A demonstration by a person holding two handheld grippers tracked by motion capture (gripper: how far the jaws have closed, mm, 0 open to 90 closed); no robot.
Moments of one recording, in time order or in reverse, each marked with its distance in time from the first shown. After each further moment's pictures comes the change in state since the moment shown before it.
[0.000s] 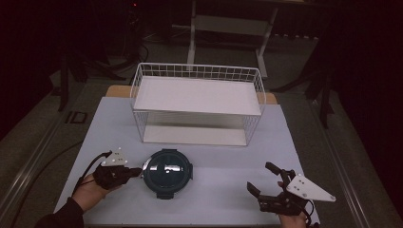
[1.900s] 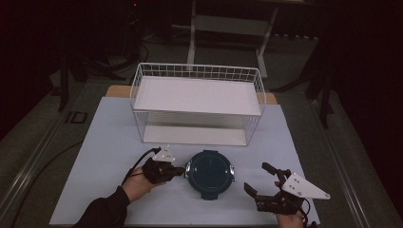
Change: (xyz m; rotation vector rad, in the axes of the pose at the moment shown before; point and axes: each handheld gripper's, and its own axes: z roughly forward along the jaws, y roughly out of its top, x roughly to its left) left arm -0.052 0.070 0.083 -0.030 -0.169 0.075; right arm 0.001 -0.003 0.007 0.025 0.018 -0.006
